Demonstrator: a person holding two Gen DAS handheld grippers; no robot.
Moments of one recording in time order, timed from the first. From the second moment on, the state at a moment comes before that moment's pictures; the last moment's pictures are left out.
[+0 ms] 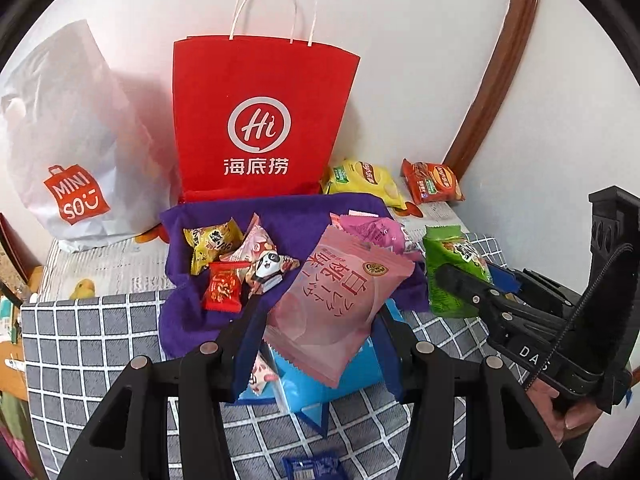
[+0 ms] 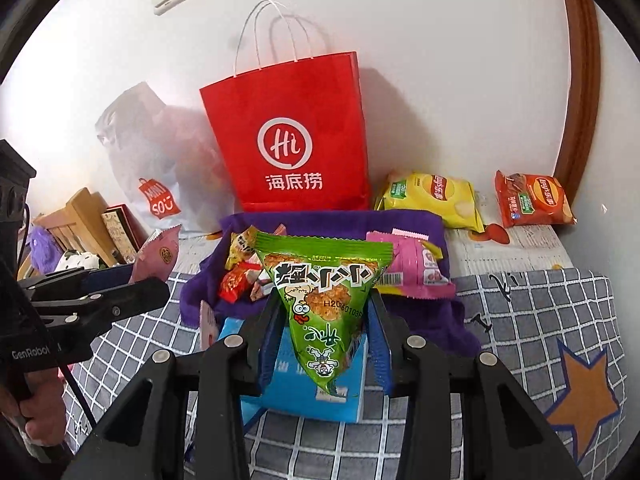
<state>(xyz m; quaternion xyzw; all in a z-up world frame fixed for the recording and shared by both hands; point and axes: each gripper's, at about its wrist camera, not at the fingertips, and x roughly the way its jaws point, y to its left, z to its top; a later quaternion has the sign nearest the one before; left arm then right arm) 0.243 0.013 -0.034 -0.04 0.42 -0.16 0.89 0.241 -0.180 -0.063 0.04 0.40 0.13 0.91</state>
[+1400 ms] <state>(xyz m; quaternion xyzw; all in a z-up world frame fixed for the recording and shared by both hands) 0.338 0.022 -0.061 -0.04 0.42 -0.15 0.89 0.357 -0.165 -0.083 0.06 0.43 0.14 0.89</state>
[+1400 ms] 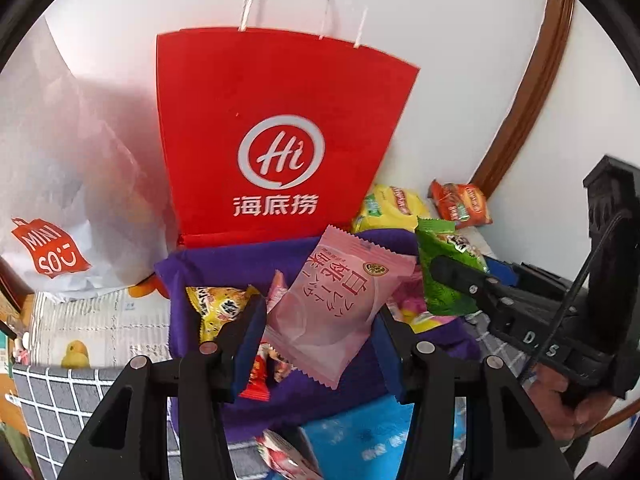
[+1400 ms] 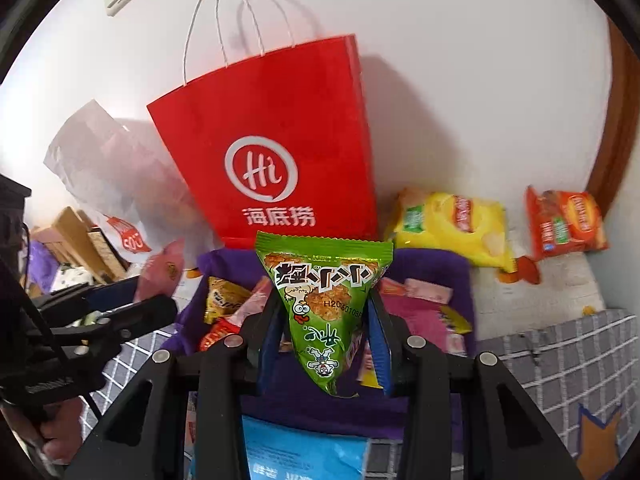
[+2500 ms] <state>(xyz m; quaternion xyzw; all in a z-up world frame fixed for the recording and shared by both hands) 0.372 0.032 -0.108 -0.07 0.46 -0.15 0.87 0.387 -0.188 -0.124 0.06 0.46 0.12 0.88</state>
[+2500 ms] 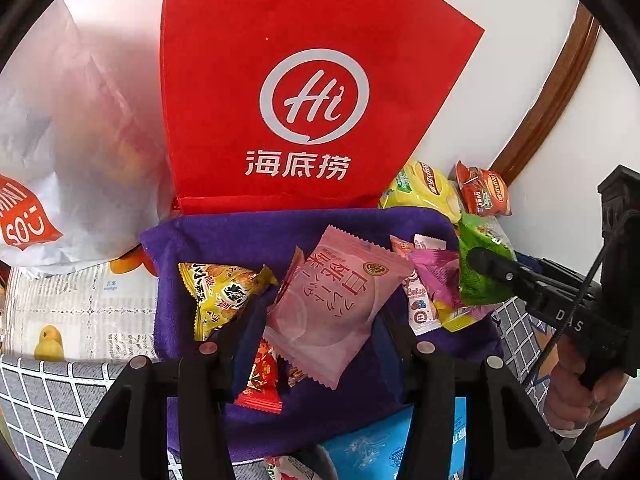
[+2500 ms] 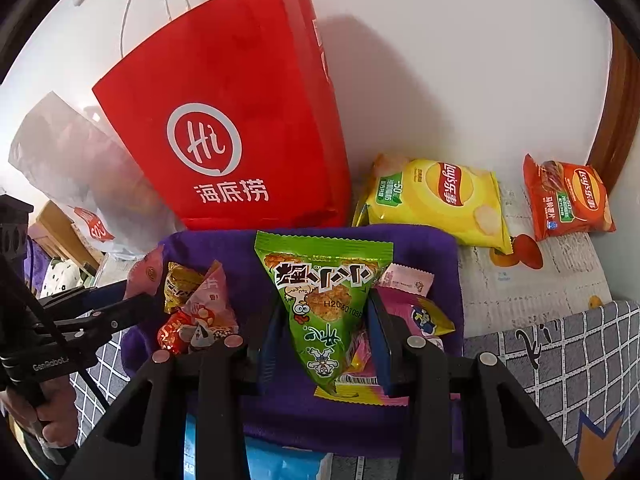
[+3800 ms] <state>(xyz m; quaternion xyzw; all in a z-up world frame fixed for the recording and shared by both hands) 0.393 0.033 -0.149 -0.08 0.52 -0.12 0.84 0.397 -0.137 -0.189 -0.01 0.54 0.14 0.83</state>
